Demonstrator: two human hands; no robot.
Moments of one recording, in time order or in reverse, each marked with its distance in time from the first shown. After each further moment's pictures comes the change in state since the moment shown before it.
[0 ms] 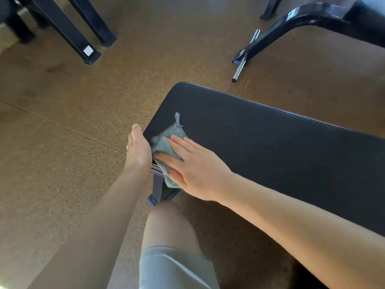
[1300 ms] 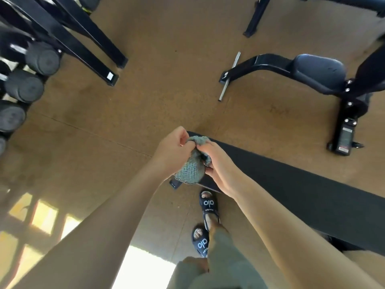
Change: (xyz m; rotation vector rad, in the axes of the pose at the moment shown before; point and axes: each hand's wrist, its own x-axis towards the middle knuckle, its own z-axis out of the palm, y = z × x) left_hand -0.335 0.425 -0.072 0.649 -0.447 0.328; right_hand -0.015 -0.046 -0.492 1.902 0.113 1.028
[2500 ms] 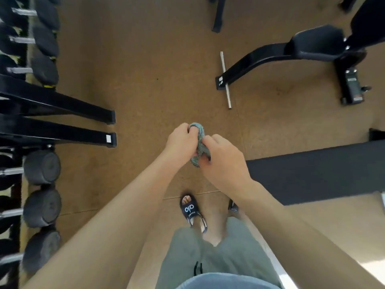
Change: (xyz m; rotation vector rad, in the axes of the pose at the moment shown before) left_hand 0.336 0.011 -0.313 0.135 -0.304 -0.011; right_hand 0.270 -0.190 0.278 -1.104 0.770 -0.415
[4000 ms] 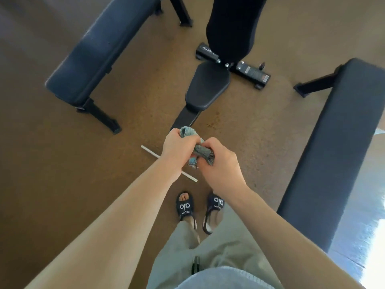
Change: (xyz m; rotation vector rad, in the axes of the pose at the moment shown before) left_hand 0.338 0.488 0.196 0.334 -0.549 0.189; right_hand 0.378 0.281 -0.215 0.716 0.619 0.881
